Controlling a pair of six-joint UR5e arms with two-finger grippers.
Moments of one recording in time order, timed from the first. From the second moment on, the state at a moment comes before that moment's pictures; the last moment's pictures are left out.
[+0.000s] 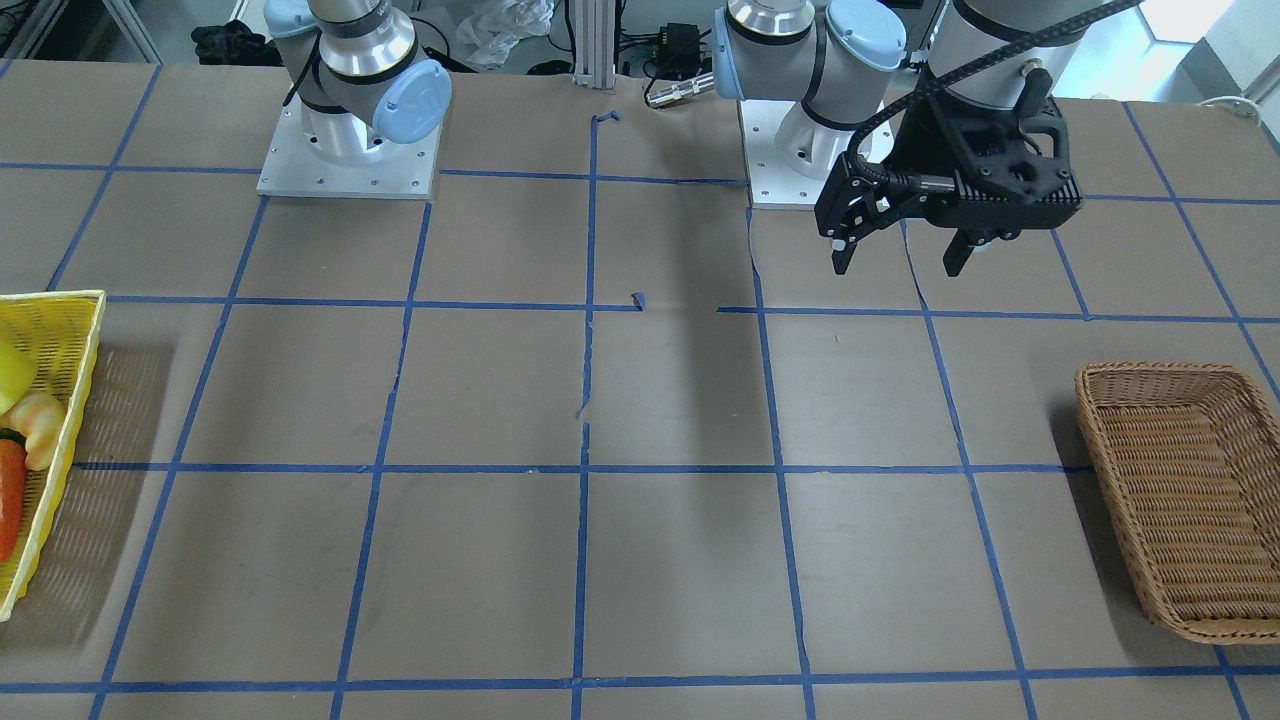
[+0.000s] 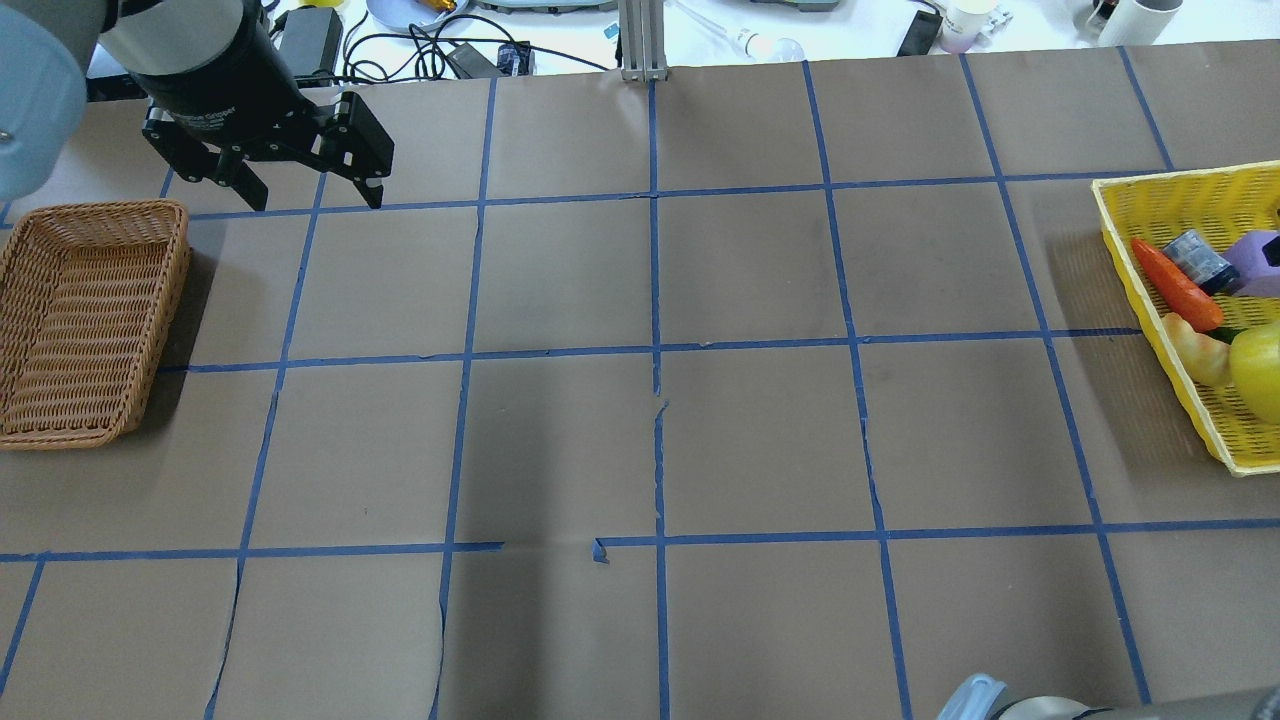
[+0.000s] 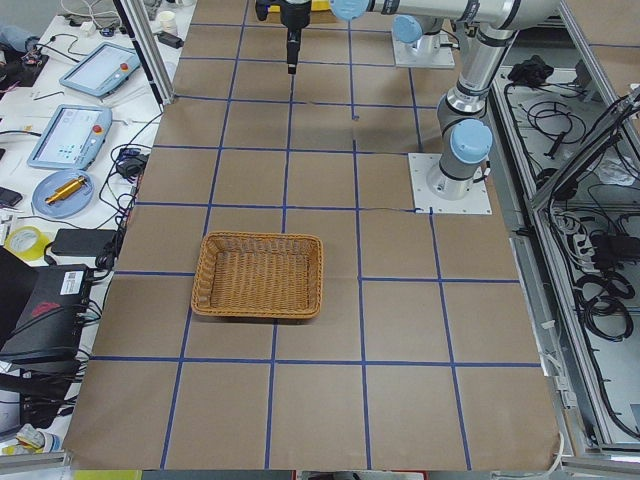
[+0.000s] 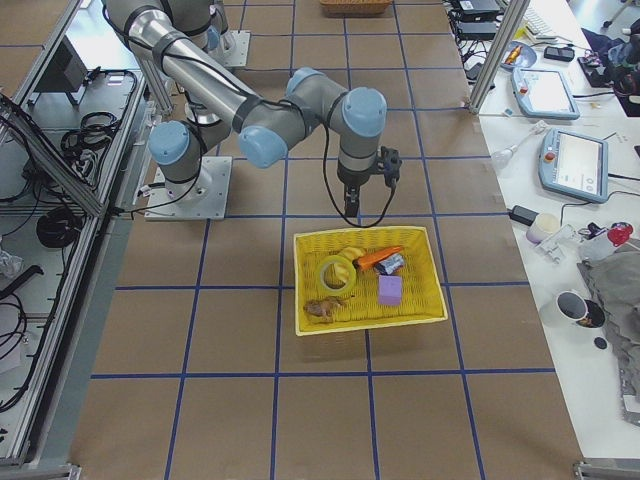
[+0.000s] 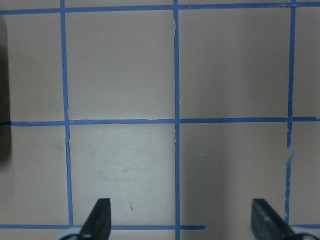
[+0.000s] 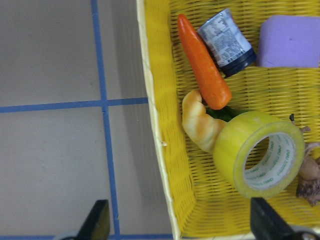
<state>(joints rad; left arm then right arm) -1.57 -1.58 -1.50 -1.55 1.60 0.01 0.83 -1.40 1.62 -1.74 -1.50 -0.65</state>
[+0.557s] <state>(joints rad) -1.57 -1.58 -1.50 -1.55 1.60 0.01 0.68 -1.21 1.62 -1.84 -1.42 -0.65</state>
